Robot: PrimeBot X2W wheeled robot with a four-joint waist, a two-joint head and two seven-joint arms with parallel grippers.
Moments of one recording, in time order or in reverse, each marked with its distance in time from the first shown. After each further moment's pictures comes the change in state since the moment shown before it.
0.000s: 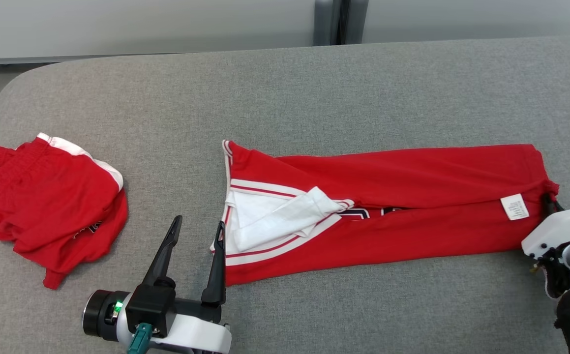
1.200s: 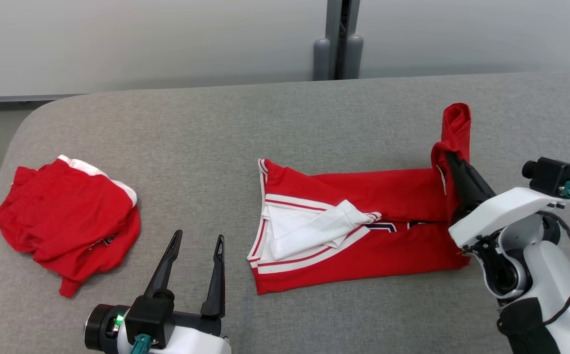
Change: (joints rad) left arm 0.040 0.000 0.006 0.003 -0.013 -0.005 0.000; right arm 0.254 0.066 0.352 -0.775 0.334 -0.003 0.200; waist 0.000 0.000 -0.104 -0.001
